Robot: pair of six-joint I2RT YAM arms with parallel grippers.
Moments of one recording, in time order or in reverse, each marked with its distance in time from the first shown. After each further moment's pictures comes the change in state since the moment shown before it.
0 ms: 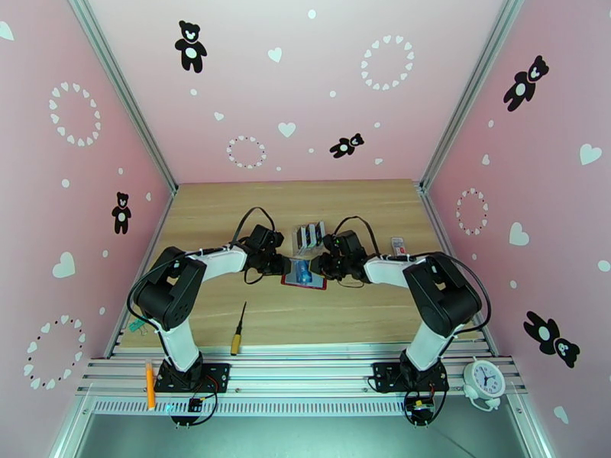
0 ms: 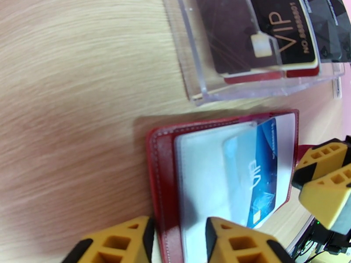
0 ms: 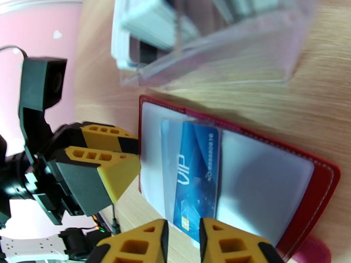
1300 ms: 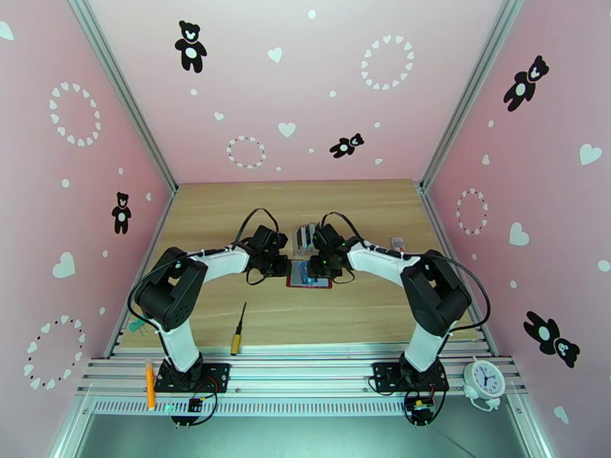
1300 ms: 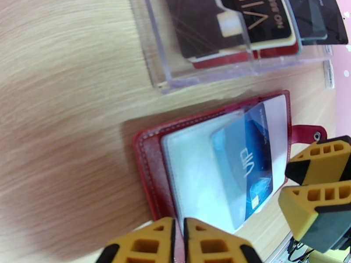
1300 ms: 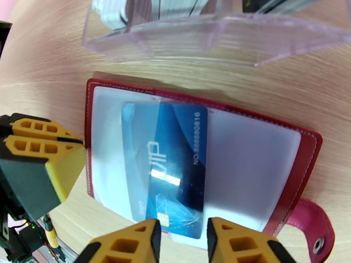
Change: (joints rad) left arm -0.026 0.000 0.008 -0.003 0.036 -0.011; right arm 0.127 0.047 0.282 -0.539 0.373 -0.212
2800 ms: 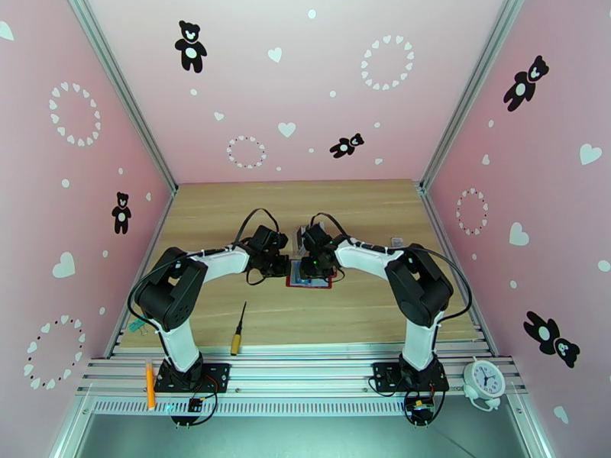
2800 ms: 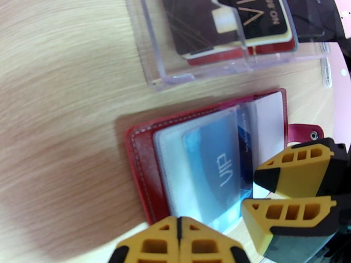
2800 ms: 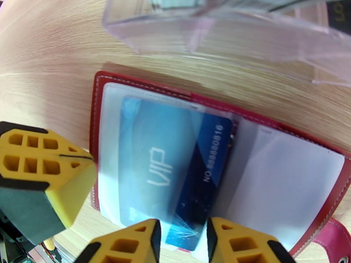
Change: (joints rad) left arm 0.000 0.000 0.000 0.000 0.016 -0.008; right arm 0.054 0.102 0.103 -0.050 0.012 -0.009
